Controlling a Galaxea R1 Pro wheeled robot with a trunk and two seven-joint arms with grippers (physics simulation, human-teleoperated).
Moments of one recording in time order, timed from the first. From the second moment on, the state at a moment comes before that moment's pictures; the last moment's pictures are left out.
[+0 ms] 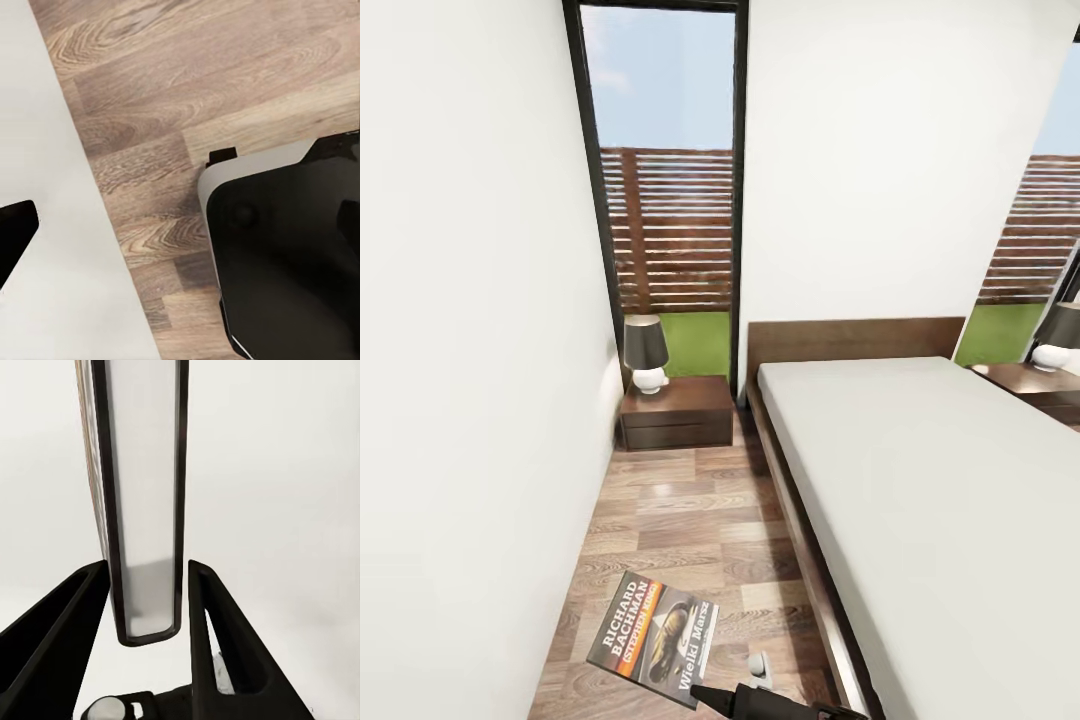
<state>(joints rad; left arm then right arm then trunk) -0.17 0.00 -0.29 -0.09 0.03 -0.07 0.16 -0.52 0.12 0.01 -0.02 -0.29 0.13 1.18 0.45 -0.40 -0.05</state>
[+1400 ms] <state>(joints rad) -0.22 0.01 -0.29 -0.08 0.03 -0.11 0.15 -0.52 0.12 0.01 -0.02 -0.29 0.13 1.17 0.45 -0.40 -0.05</state>
